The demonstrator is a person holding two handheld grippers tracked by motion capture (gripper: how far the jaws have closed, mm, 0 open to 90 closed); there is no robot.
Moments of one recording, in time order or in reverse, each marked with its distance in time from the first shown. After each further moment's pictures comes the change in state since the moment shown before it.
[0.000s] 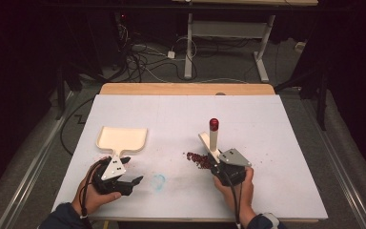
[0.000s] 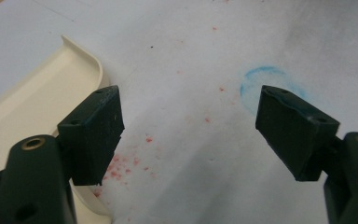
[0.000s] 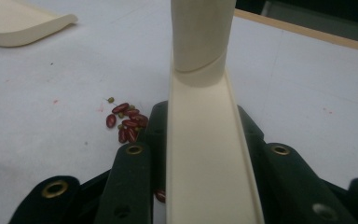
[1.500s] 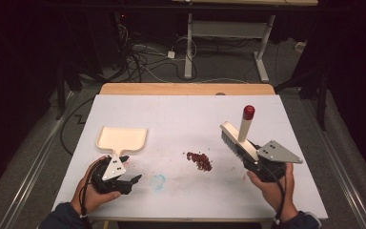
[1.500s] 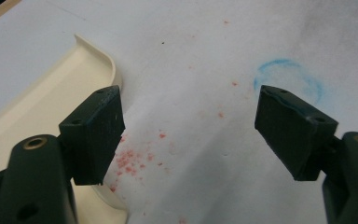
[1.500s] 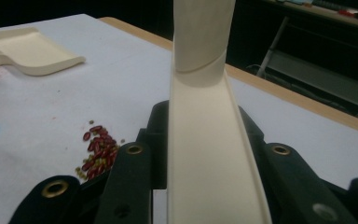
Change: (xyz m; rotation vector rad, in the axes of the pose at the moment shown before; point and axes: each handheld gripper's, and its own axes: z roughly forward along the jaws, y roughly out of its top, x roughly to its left) left arm 0.002 -0.001 -0.001 0.014 0.045 0.027; right arm -0.080 0.023 -0.071 -0.131 0.099 -0.106
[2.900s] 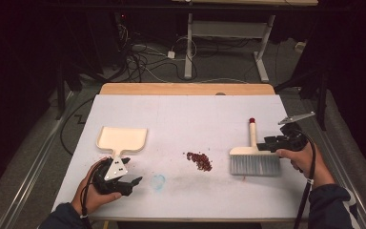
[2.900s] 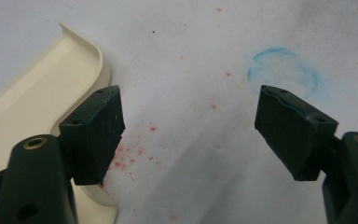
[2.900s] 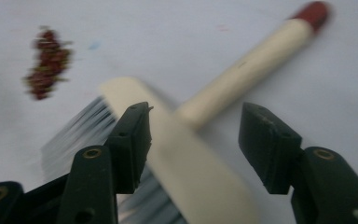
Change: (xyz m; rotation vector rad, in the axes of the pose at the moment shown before) left arm -0.002 -0.002 0.004 0.034 -0.029 0.006; right arm -0.147 -0.033 0.057 0.486 0.296 0.229
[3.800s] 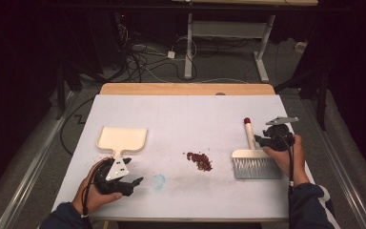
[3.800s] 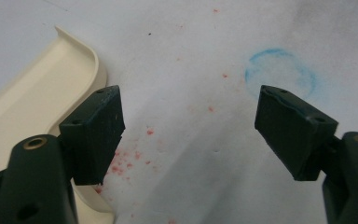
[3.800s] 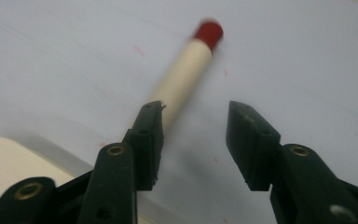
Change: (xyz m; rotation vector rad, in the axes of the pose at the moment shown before) left arm -0.001 0.002 0.002 -0.001 -0.003 0.013; right arm 0.017 0.003 0.037 -0.094 -0.362 -0.044
